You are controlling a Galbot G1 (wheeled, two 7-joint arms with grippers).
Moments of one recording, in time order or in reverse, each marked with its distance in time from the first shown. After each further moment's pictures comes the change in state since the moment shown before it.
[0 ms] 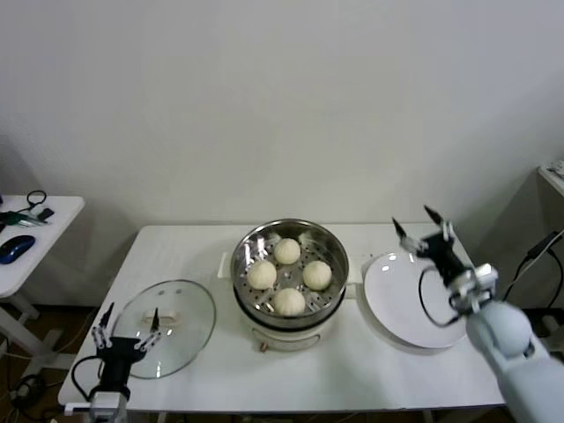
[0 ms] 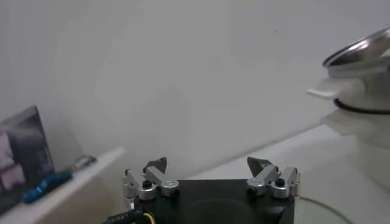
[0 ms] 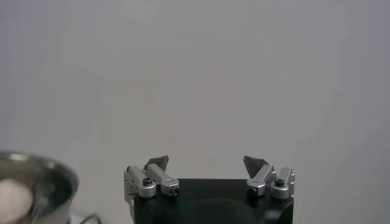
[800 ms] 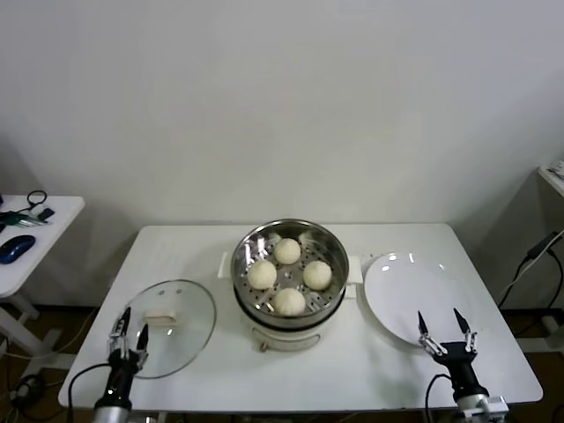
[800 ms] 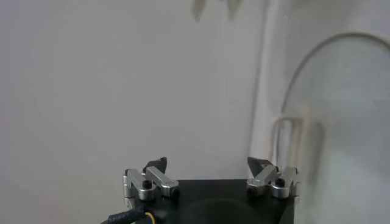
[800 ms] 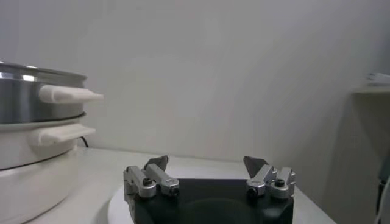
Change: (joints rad) left arm -0.081 0.045 0.025 0.316 1.016 -0.013 -0.330; right arm -0.360 0.259 0.156 -0.028 -0.149 0.220 0.092
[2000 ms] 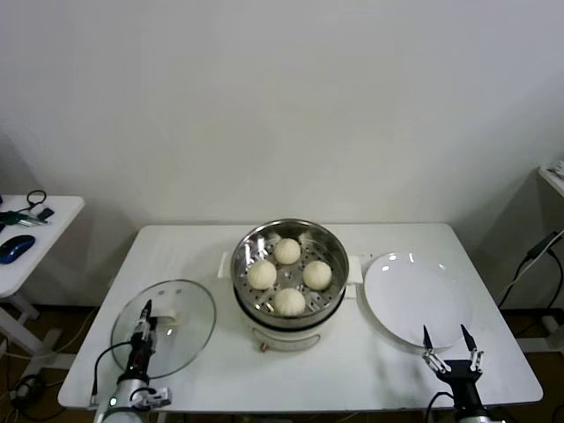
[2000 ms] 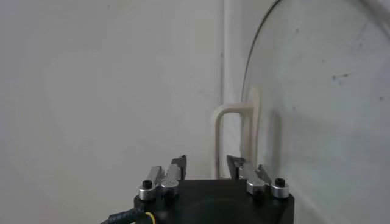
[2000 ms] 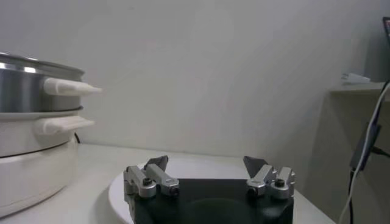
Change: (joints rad) left arm -0.224 0.000 0.061 0.255 0.091 0.072 0.024; right arm -0.061 0.079 0.032 0.011 -0.060 0.053 0.020
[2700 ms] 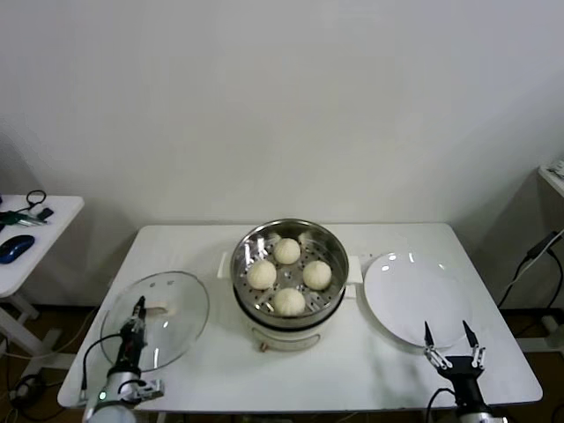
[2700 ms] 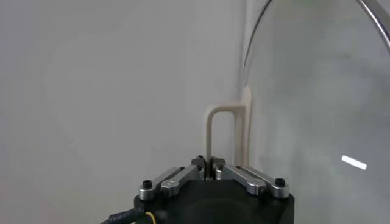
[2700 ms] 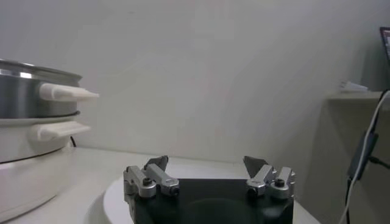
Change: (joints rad) left arm 0.041 0.050 -0.007 -0.143 -0.113 0.042 0.070; right arm 0.008 0.004 0.018 0.019 -0.028 -0.022 0.015
